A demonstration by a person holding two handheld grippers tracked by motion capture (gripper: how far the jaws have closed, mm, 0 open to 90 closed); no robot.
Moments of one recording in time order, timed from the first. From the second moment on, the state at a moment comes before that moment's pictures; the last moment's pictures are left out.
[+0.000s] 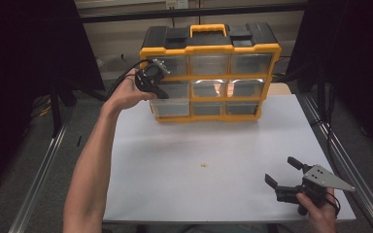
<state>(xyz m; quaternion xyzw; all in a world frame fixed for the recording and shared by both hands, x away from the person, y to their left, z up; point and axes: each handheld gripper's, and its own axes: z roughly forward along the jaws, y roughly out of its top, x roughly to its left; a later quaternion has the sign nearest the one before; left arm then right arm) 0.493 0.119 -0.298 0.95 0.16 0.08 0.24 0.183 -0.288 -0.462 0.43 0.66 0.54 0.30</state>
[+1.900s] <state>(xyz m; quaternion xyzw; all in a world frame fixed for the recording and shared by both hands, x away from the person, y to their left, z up) 0.423 0.142 -0.282 0.87 0.17 0.15 0.43 0.183 -0.287 -0.462 0.43 0.66 0.54 0.30</state>
